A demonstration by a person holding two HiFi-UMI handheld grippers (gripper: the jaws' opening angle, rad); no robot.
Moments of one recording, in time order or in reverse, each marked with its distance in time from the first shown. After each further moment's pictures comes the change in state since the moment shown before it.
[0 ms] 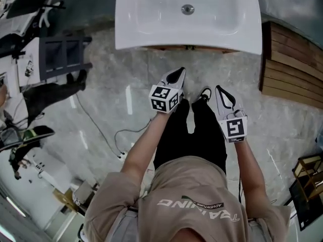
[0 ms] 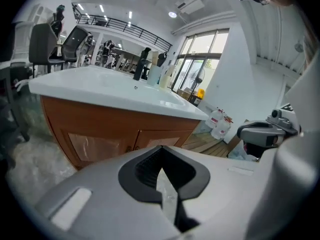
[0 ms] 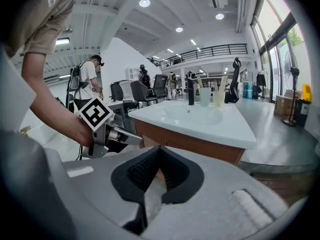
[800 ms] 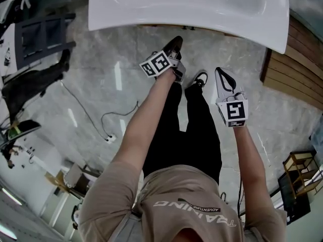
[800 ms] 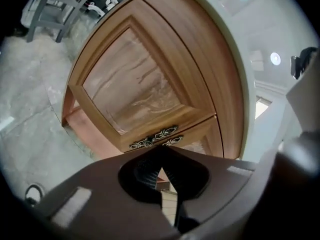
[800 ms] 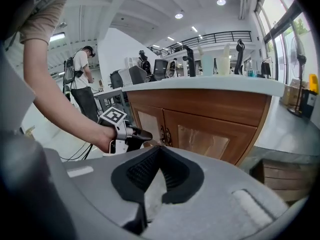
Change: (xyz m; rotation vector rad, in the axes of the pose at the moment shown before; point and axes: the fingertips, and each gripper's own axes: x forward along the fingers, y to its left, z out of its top) left arm 0.114 0.115 -0.097 -0.762 -0.224 -0.044; right arm 0.080 -0.016 -0.100 0.029 0.129 0.049
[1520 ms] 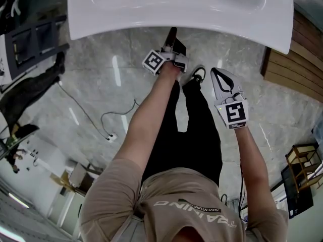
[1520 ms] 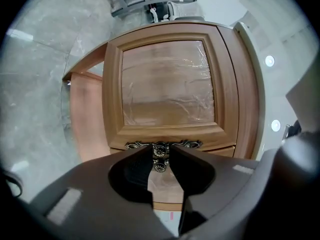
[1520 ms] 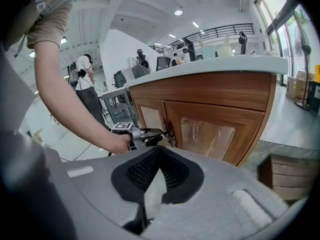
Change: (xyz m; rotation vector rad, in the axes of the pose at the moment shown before) left arm 0.038 0.013 0.008 -0.529 -0.319 -0.247; right arm 0.010 -0.003 -0.021 0.015 0.013 0.074
